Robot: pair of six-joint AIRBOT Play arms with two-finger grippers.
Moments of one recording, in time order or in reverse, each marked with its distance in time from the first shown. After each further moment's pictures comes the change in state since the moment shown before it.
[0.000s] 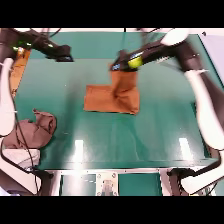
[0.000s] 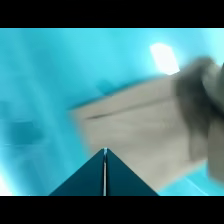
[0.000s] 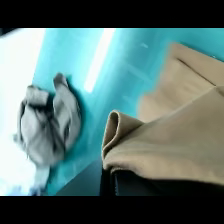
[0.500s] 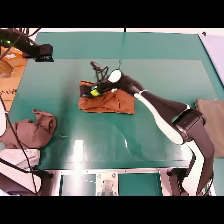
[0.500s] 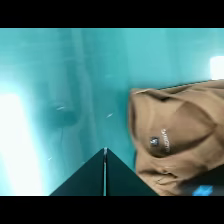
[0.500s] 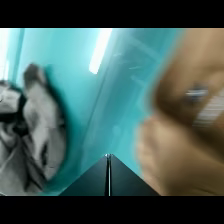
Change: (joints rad) left arm 0.069 0.027 0.000 0.150 -0.047 -0.060; right arm 0.182 -0.246 -0.011 0.042 -0.195 0.001
